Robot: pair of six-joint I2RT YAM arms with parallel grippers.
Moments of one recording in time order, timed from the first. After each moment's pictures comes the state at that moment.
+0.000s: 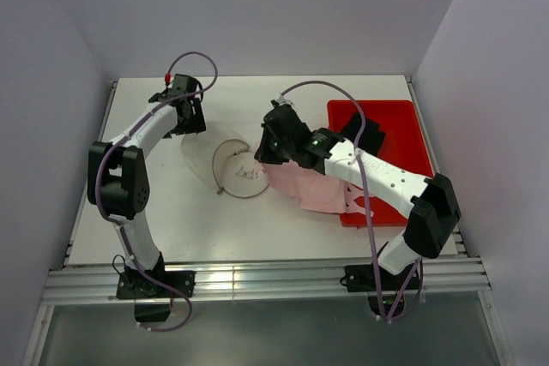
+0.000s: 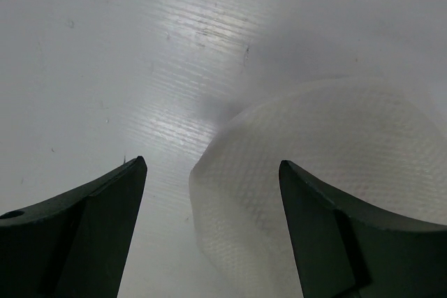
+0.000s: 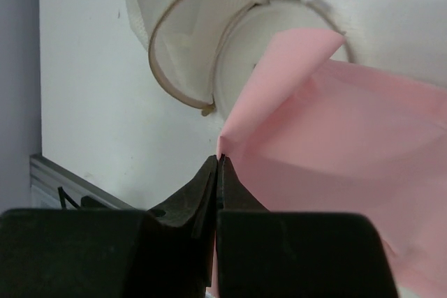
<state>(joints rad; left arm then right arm) -0.23 1.88 1.50 -0.67 -0.36 -0.39 0.82 1.53 1.34 -0.52 0.10 0.78</state>
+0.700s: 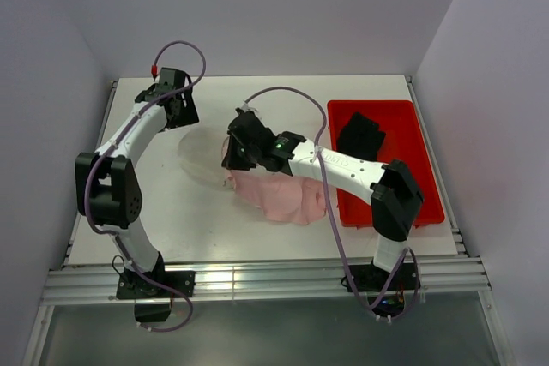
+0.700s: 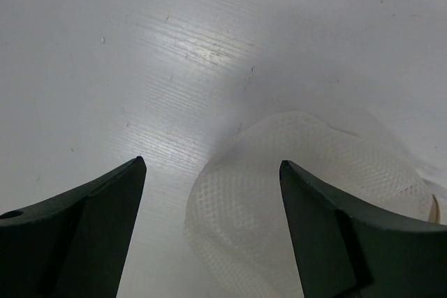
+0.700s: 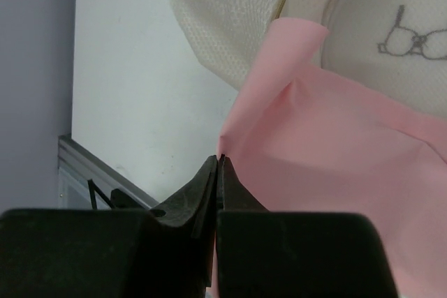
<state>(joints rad) -0.18 1.79 1.50 -0.67 -0.34 -0.41 0.94 1.79 1.51 -0.43 0.06 0.84</state>
